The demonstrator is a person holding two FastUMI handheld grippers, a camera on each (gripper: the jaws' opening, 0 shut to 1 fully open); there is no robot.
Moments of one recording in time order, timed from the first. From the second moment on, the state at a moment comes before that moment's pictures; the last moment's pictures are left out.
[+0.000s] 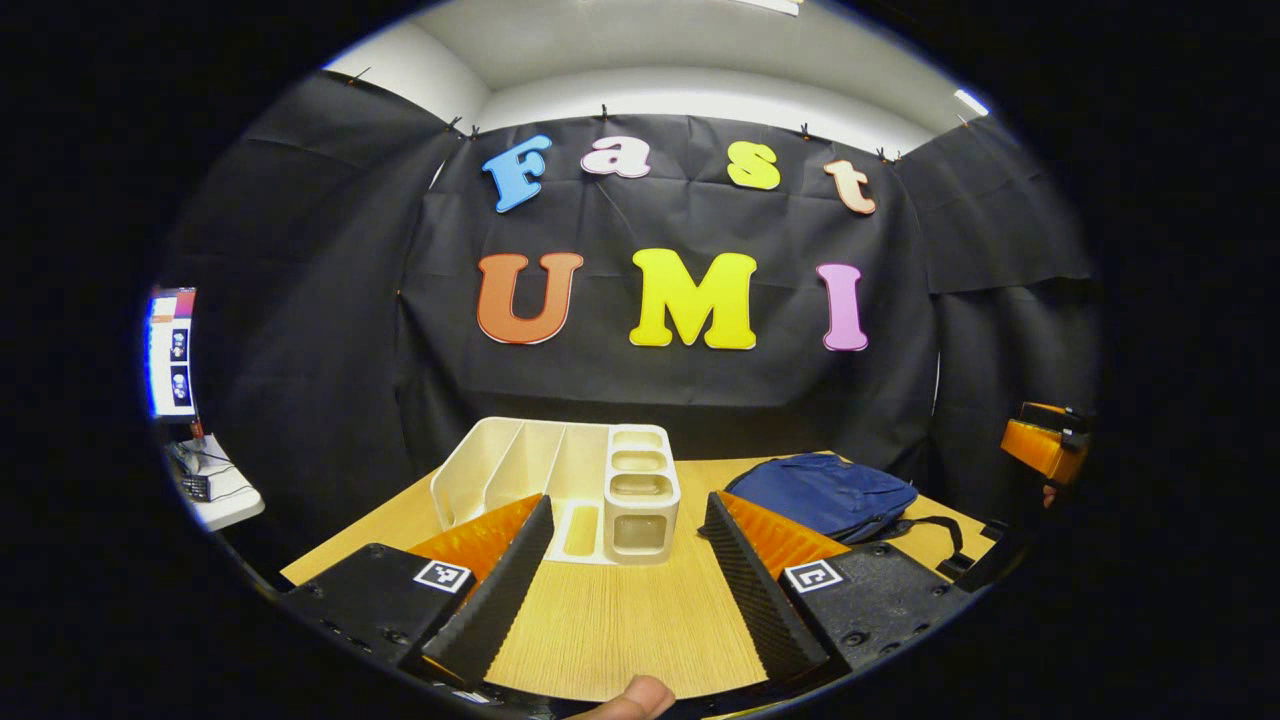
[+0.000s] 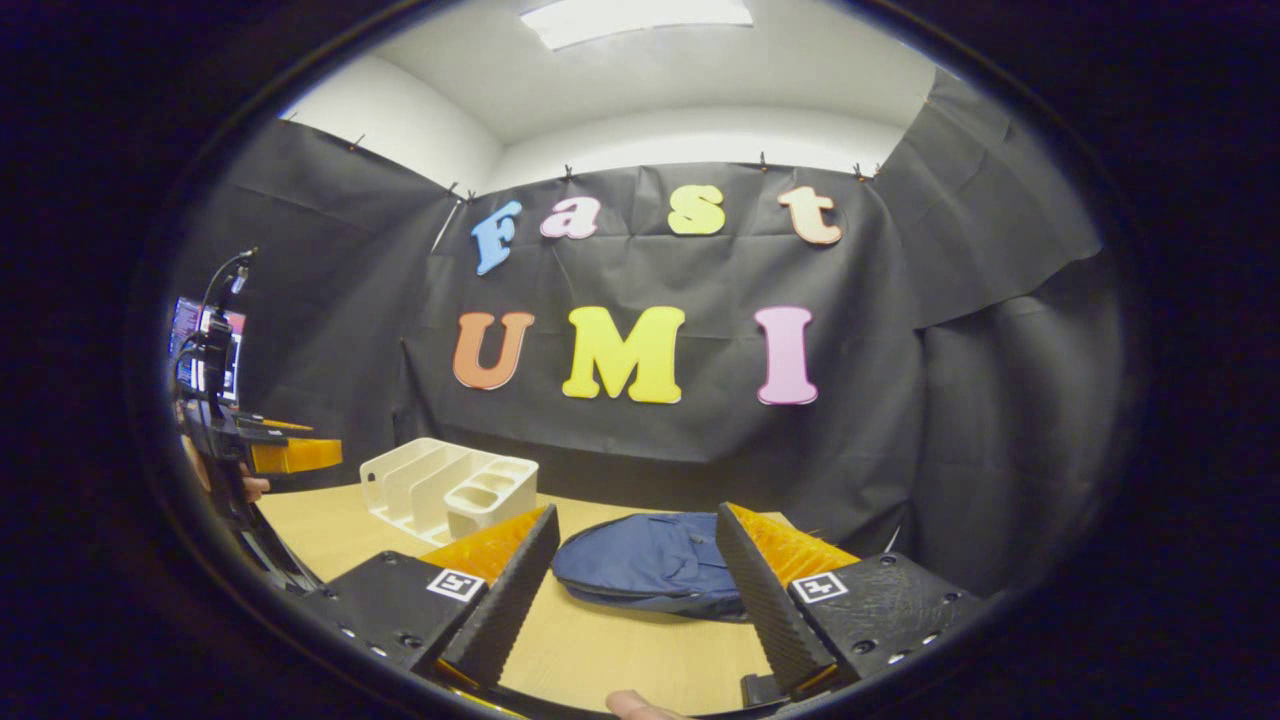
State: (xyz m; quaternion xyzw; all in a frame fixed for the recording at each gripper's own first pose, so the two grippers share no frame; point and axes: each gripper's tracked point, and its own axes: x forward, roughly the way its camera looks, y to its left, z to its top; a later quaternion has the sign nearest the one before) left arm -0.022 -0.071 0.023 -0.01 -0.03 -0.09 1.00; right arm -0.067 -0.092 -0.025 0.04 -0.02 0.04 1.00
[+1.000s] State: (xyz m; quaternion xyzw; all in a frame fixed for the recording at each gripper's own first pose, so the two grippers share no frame) left arm -0.002 -0.052 0.003 -0.02 0.00 -0.05 1.00; right arm -0.057 -0.114 -0.045 0.05 0.01 0.03 1.00
